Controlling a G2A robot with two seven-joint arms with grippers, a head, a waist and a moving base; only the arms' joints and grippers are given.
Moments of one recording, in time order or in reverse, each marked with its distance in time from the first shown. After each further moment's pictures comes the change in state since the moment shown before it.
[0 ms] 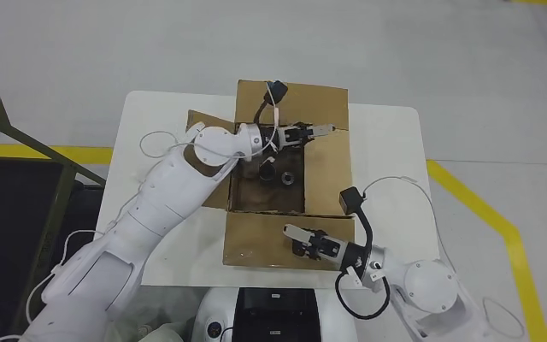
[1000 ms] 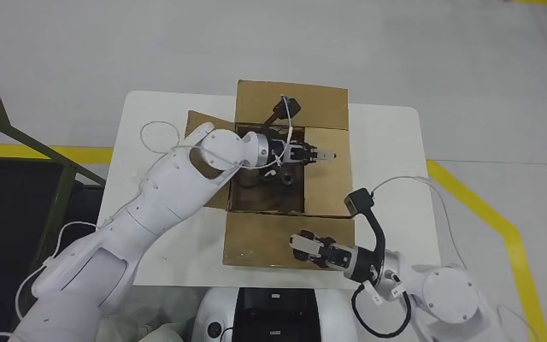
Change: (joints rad) left arm -0.052 0.036 0.109 -0.052 0.094 0.078 -0.091; right arm -0.042 -0.012 0.069 -0.077 0.031 -0.072 0.098
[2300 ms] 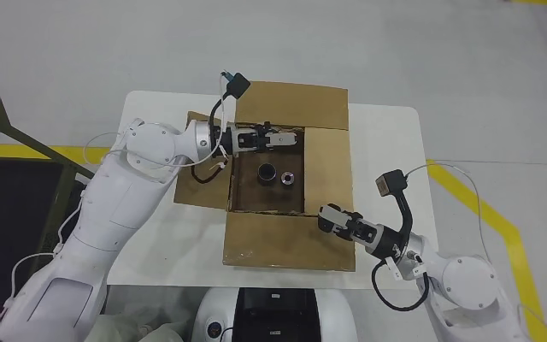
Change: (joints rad) left arm 0.187 0.151 -0.379 -0.250 -0.165 -0.142 -0.161; right arm 0.018 -0.024 0.148 0.062 0.003 -0.080 -0.012
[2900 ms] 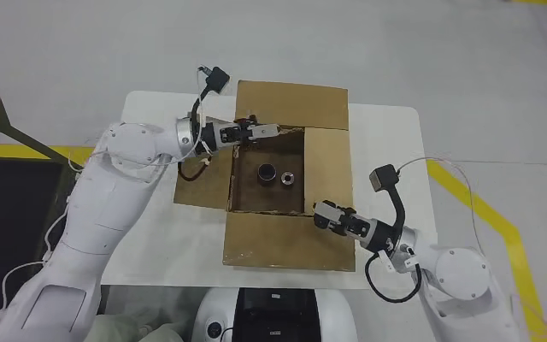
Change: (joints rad) left arm 0.033 0.014 -0.064 -0.011 -0.018 -0.013 -0.008; right arm 0.038 -0.004 -0.024 0.022 -0.012 0.014 0.008
